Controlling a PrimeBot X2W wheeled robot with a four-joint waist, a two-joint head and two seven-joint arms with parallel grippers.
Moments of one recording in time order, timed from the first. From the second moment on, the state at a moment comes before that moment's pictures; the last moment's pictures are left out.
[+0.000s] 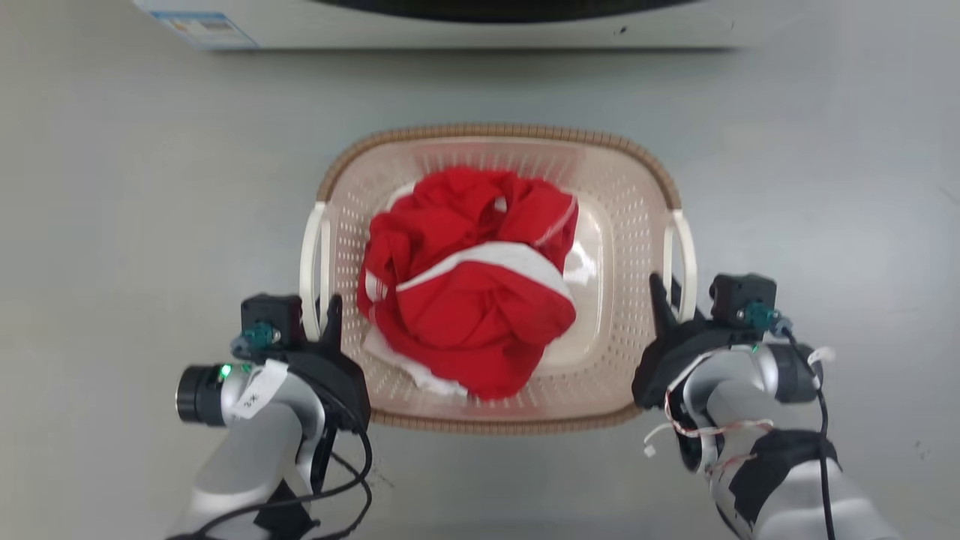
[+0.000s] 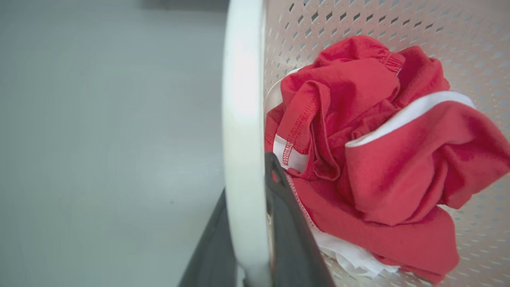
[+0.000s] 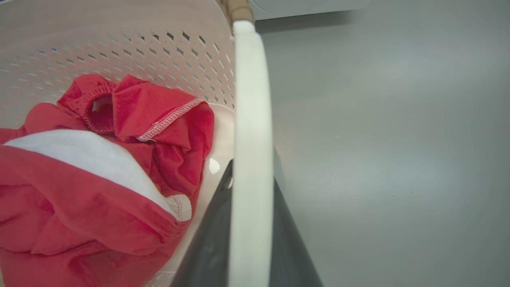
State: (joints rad) left arm -0.74 0.03 -0.44 1.12 -0.52 -0.02 -0.25; right arm -0.78 -0.06 0.65 1.01 0.67 -0.11 -0.25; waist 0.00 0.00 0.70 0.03
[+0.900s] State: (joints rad) left arm -0.50 0.03 -0.59 1.16 -0.70 -0.01 -0.09; right arm -0.52 -0.06 0.88 1.00 0.93 -0.13 -0.03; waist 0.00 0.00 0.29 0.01
